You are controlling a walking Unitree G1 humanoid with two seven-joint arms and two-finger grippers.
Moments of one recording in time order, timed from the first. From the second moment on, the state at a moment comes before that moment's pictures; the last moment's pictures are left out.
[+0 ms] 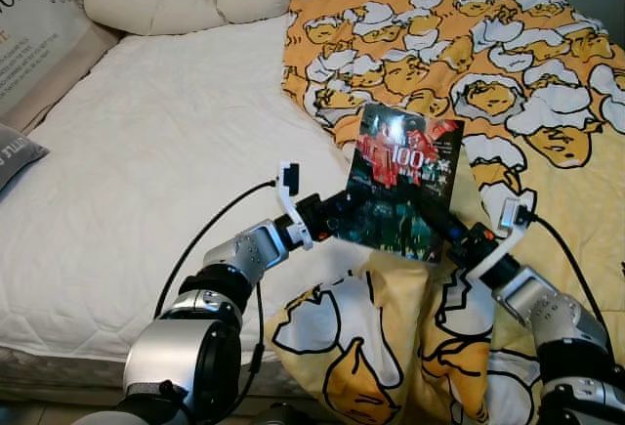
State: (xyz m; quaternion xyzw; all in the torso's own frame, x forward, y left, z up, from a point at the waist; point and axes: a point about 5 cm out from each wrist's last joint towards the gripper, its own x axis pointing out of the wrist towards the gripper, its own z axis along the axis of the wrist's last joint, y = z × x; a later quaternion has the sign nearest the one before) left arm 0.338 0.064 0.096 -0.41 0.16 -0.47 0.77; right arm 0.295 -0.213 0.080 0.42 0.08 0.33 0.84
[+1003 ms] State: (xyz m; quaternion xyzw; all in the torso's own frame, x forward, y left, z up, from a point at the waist) left arm 0.345 0.144 0.120 -0.13 0.00 -0.28 0.95; right arm 0.303 -0.237 0.071 0.17 0.06 0.05 0.98
